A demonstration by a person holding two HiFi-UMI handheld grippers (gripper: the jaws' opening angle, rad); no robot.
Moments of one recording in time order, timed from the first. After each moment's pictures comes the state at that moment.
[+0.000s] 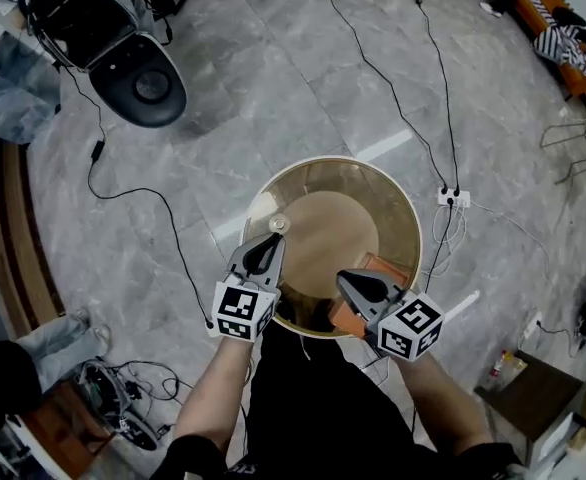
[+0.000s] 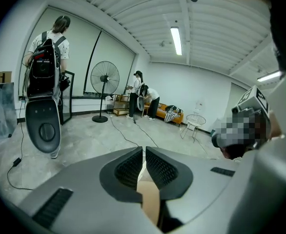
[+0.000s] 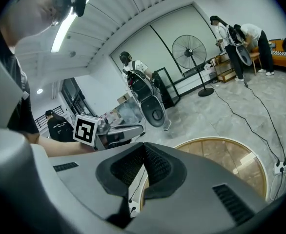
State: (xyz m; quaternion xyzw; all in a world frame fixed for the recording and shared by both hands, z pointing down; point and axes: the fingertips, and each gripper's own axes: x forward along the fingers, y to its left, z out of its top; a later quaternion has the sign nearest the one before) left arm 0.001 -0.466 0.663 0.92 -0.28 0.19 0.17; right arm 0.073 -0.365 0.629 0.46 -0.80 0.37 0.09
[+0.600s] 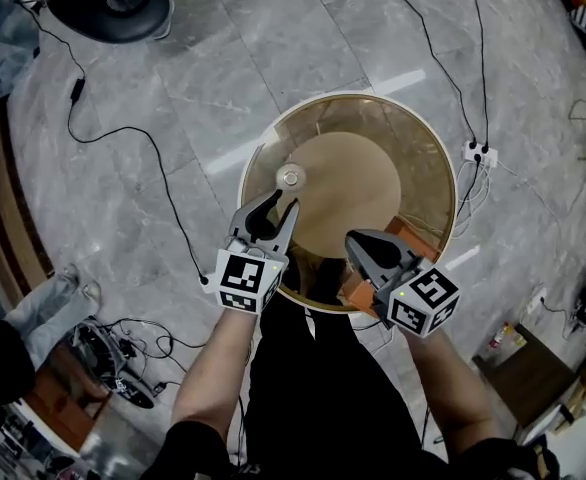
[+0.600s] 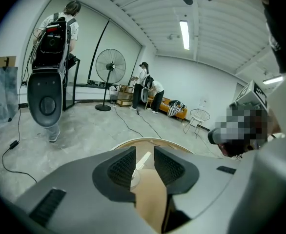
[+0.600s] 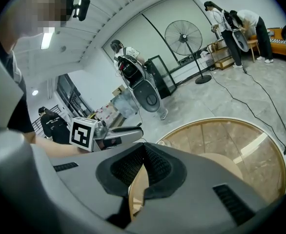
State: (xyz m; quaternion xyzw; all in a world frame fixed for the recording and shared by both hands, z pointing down) left arm -0.013 -0.486 0.826 0.91 -0.29 0.22 0.21; right arm 0.058 -0.400 0.784 0.44 -0.79 0.41 0.11
